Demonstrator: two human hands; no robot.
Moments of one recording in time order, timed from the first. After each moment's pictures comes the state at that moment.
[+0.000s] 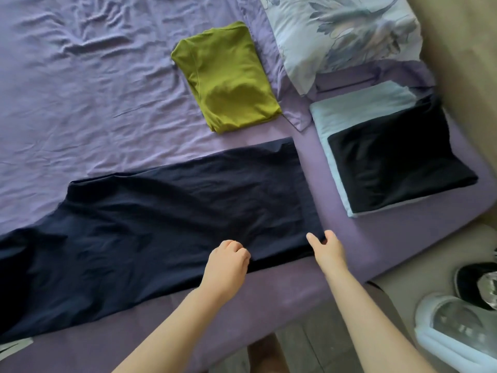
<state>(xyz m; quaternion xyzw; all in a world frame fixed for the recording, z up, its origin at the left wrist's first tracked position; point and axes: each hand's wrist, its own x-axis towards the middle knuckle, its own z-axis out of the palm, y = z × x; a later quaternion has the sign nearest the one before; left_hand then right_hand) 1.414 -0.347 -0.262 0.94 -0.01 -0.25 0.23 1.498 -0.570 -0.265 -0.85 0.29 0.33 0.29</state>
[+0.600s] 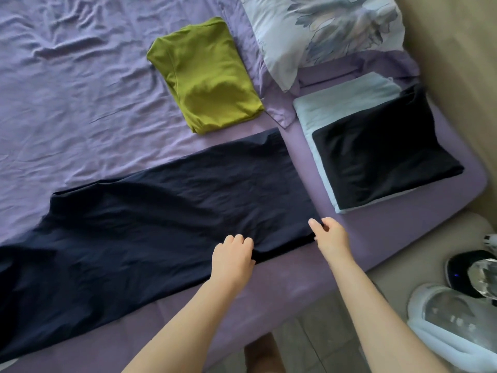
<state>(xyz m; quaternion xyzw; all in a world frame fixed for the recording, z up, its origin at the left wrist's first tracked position) 1.448 -0.389 -0.262 0.94 0.00 -0.31 0.12 1.522 -0.594 -0.258 -0.86 0.27 0.25 0.36</state>
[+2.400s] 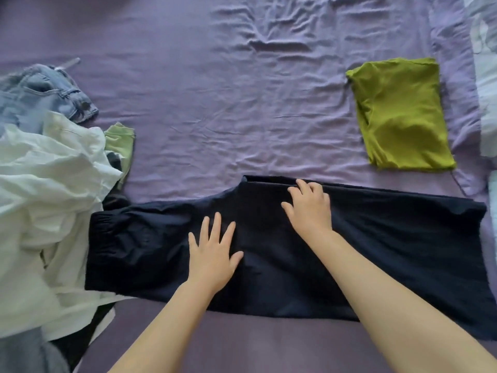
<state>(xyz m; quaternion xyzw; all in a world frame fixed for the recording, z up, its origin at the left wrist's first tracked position) 1.326 -0.095 -0.274 0.91 0.28 -0.28 0.11 1.528 -0.213 -0.270 -0.93 -0.32 0.21 0.03</state>
